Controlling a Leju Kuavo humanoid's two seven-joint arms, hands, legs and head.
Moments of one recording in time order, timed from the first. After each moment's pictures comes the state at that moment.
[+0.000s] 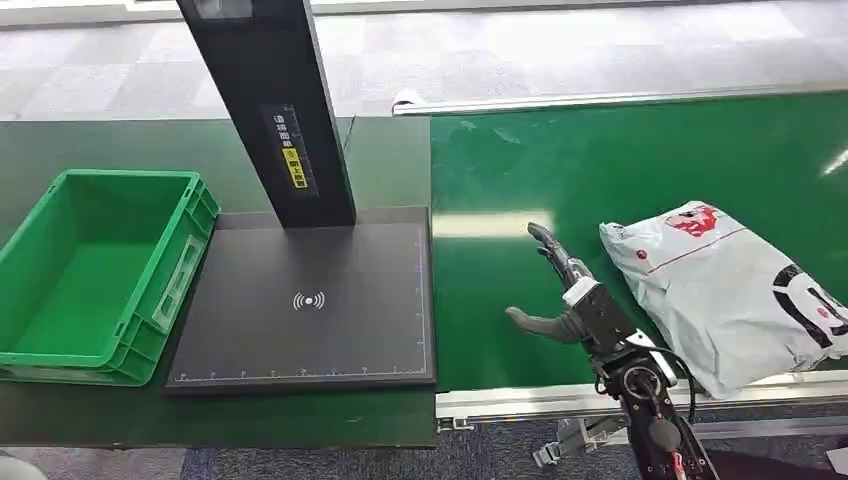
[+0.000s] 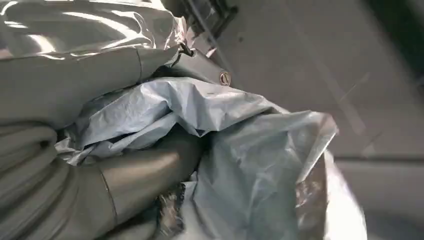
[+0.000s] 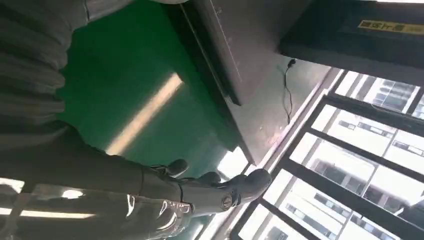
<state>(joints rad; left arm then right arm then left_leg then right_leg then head) -0.63 0.31 0.95 -1.33 -0.80 0.66 -0.70 -0.33 -0.13 0.19 -1.25 0.04 0.18 -0.40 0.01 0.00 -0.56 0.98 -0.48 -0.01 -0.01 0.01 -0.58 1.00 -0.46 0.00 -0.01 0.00</state>
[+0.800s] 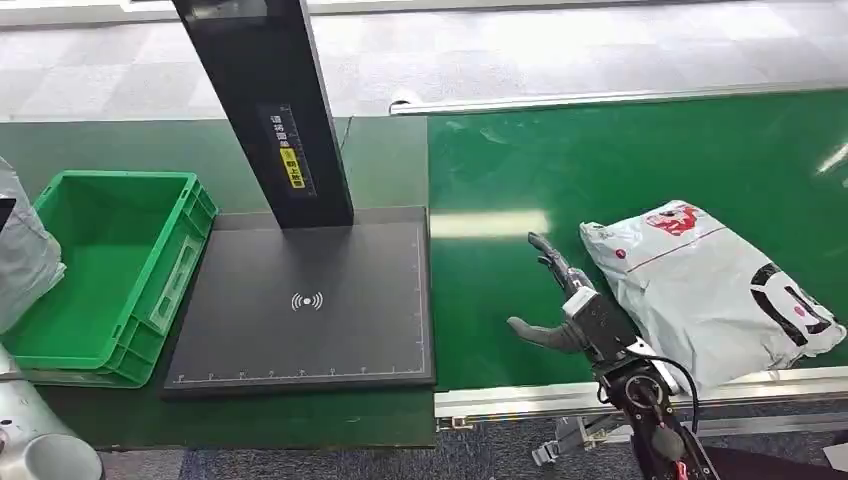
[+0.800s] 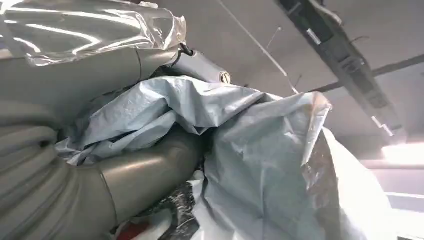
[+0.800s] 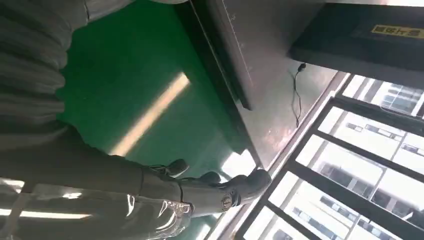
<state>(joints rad) -0.71 0.17 0.89 -1.24 -1.24 0.66 -0.70 -0.29 -0.16 0.21 -1.26 0.03 0.16 -0.40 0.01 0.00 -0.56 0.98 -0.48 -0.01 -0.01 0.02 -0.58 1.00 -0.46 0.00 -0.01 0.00</state>
